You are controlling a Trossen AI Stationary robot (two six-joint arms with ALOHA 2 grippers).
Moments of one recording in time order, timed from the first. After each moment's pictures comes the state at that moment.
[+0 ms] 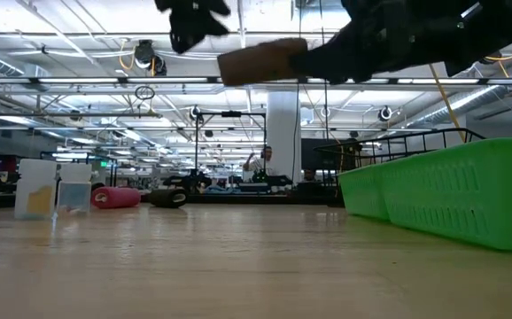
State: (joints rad) left arm 0.00 1.39 1.20 -0.47 0.18 -0.29; right arm 0.10 1.40 0.55 0.73 0.05 -0.20
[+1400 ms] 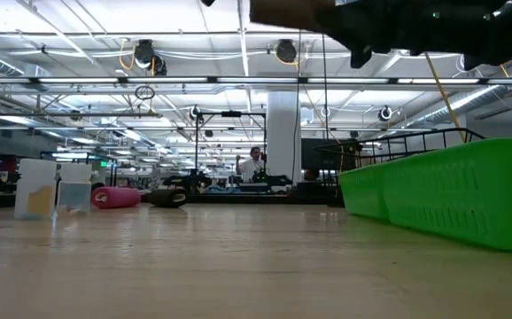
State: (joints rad) left arm -0.11 1.50 1.46 -0.55 -0.08 0.01; right arm 0.09 1.23 0.42 0.94 0.05 -0.06
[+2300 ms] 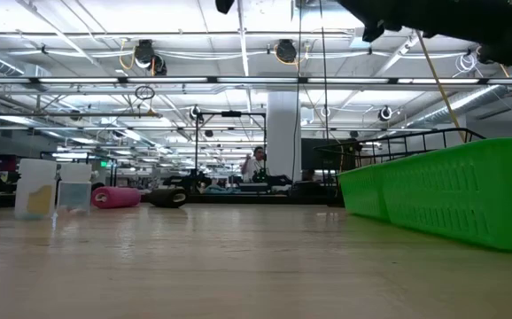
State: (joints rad) left arm -0.09 1.50 1.32 -0.20 -0.02 -0.06; right arm 0.20 1.23 0.40 1.15 0.16 -0.25
